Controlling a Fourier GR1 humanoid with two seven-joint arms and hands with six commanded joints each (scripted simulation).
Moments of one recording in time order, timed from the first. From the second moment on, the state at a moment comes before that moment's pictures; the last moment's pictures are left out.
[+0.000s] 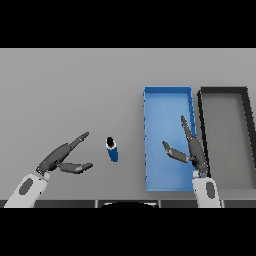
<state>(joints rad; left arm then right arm) 0.00 0.69 -0.42 -1.74 0.20 -0.21 0.01 0.08 -0.16 0.11 -1.70 0.17 0.07 -0.05</state>
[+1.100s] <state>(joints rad) -0.16 0.28 -0.58 -1.41 0.03 -0.14 -0.13 0.10 -0.16 0.09 -1.71 0.16 0.08 -0.05</state>
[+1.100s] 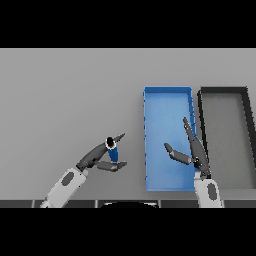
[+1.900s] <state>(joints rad) -0.15 0.19 -0.60 -1.43 0.05 -0.11 -0.17 0.10 -0.16 0.11 -1.70 0.18 0.07 -0.06</state>
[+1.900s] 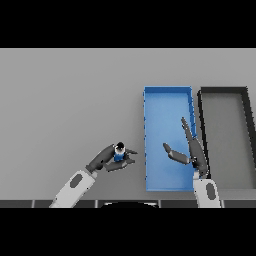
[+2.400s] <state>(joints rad) -0.20 0.12 -0.58 -1.56 0.05 -0.12 -0.15 0.09 -0.17 0.11 -1.70 0.21 0.06 -0.06</state>
